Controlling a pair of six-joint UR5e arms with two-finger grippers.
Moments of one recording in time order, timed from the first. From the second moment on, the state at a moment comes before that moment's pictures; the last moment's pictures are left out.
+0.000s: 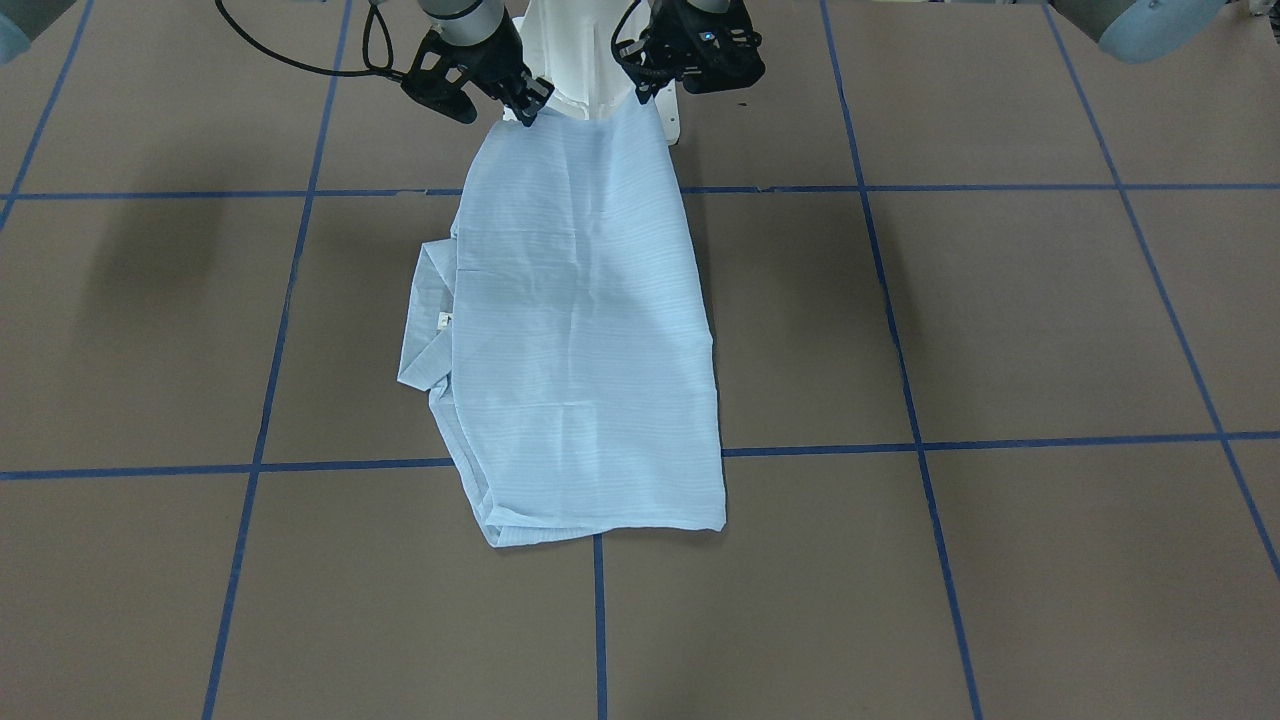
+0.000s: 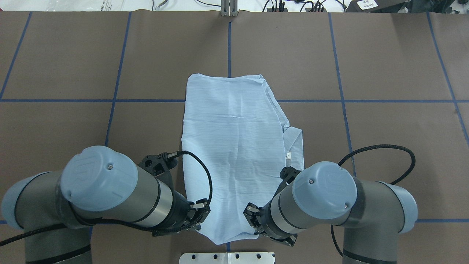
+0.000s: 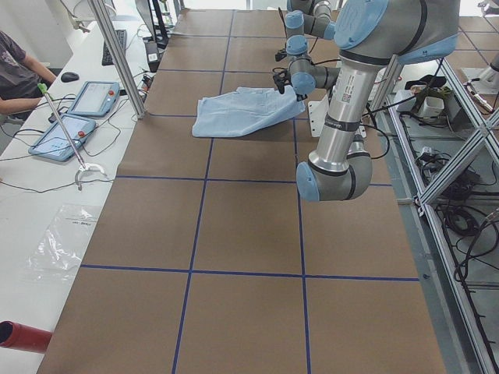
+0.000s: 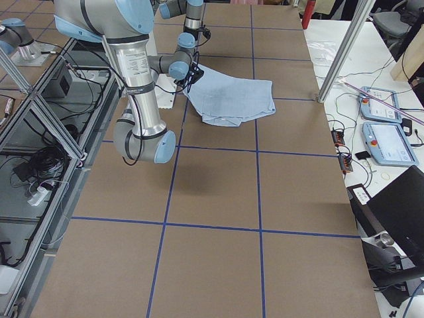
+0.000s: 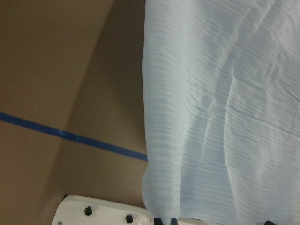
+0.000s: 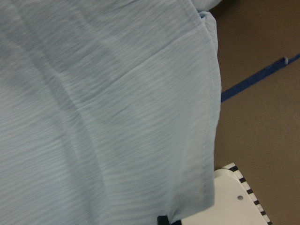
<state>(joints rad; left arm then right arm) -0.28 -2.05 -2.19 -1.53 -1.99 -1.80 0.23 -1.16 2.12 -1.56 1.96 2.04</state>
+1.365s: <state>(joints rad) -0.59 -2.11 -1.92 -1.70 -1.99 -1.75 0.47 -1.03 1.95 -1.54 1.82 1.77</state>
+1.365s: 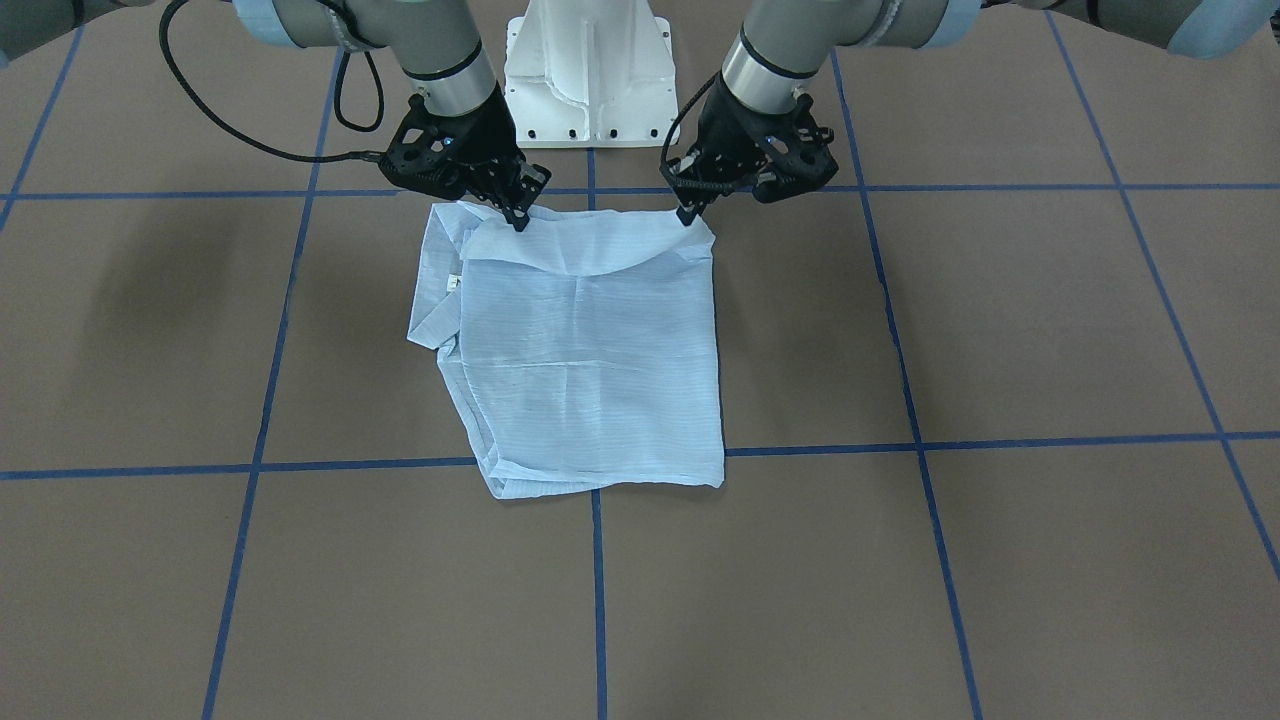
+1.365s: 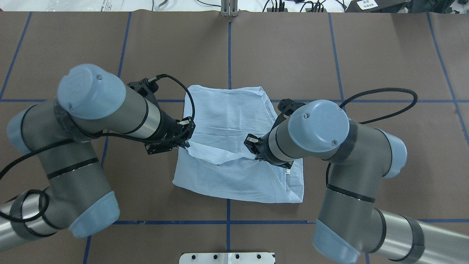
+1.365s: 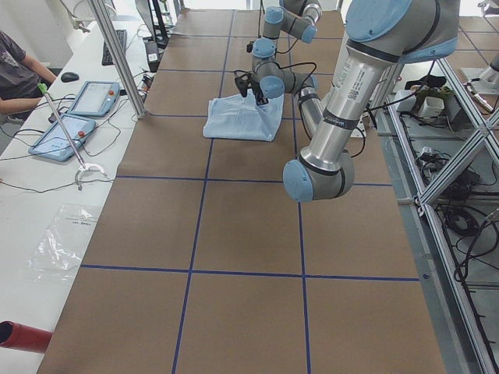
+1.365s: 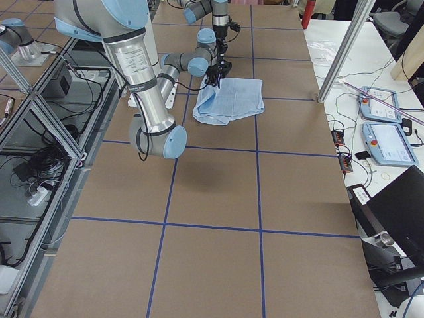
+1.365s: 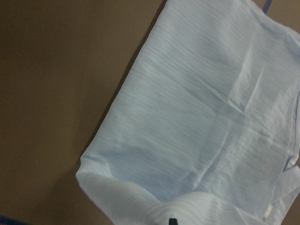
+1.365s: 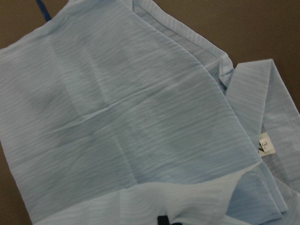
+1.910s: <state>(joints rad) -0.68 -2.17 -1.71 -1.87 -1.99 -1.70 0.59 -0.89 1.69 -1.48 1.82 1.64</state>
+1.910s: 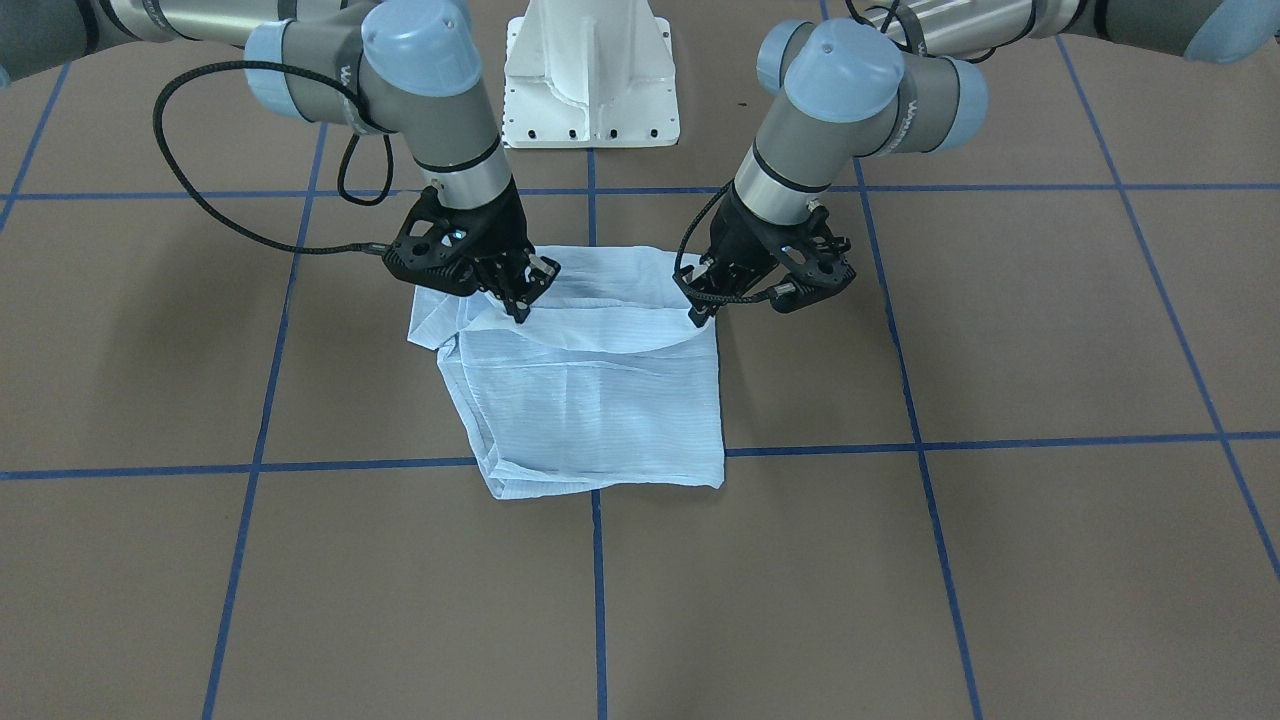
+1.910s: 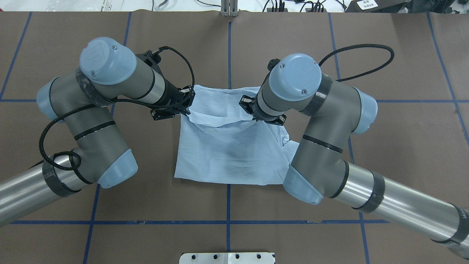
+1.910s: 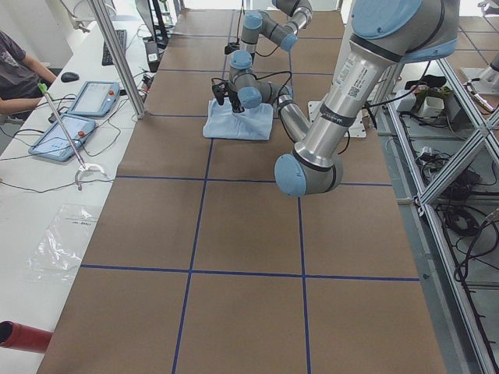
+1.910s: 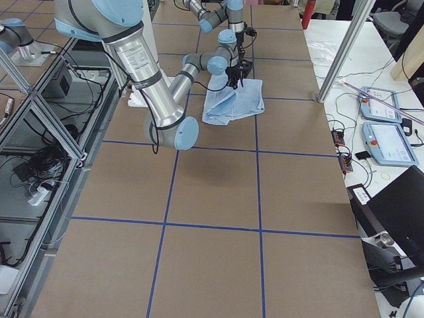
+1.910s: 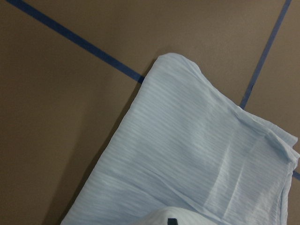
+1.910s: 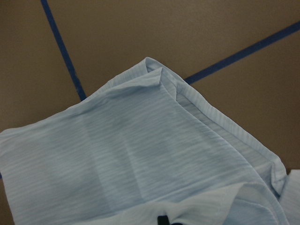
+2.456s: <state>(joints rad) -0.70 -2.23 -1.50 -2.03 -1.99 -1.69 0.64 -0.79 1.44 -1.36 1.83 1.62</state>
